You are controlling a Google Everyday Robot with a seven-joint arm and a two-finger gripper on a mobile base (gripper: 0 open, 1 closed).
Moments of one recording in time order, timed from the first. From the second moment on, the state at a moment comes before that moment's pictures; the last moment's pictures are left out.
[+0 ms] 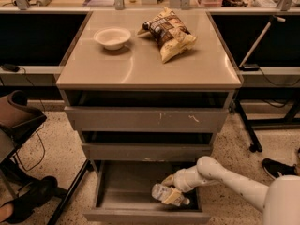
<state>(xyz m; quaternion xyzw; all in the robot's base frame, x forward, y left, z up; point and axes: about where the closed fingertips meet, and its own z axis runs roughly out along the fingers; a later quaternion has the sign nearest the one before) 0.522 -0.081 0.266 -0.62 0.67 0.28 0.28</state>
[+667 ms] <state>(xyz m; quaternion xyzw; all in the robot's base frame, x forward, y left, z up) 0.518 -0.048 0.233 -0.63 0.66 0.32 0.26</state>
